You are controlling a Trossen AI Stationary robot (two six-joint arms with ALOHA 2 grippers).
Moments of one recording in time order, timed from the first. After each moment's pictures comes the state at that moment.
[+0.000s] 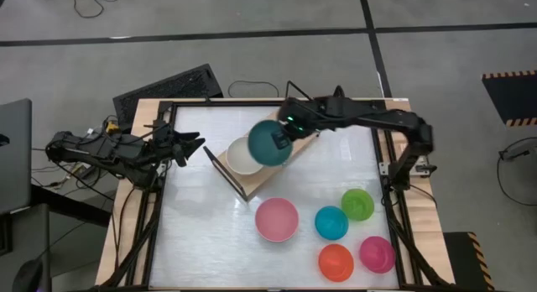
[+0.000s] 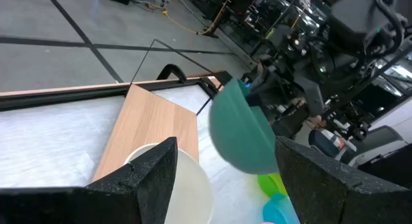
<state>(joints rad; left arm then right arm) -0.22 0.56 0.74 -0.38 -0.72 -0.77 -0.17 1.77 1.85 -1.10 0.18 0.73</state>
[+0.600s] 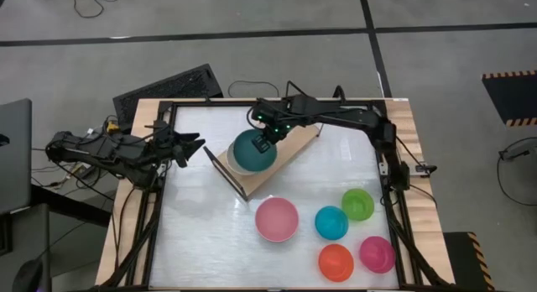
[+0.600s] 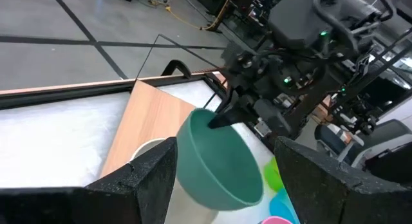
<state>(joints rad) -0.22 0.56 0.74 -0.41 -0.72 -0.77 -0.21 2.08 2.10 -1.15 0.03 0.57</state>
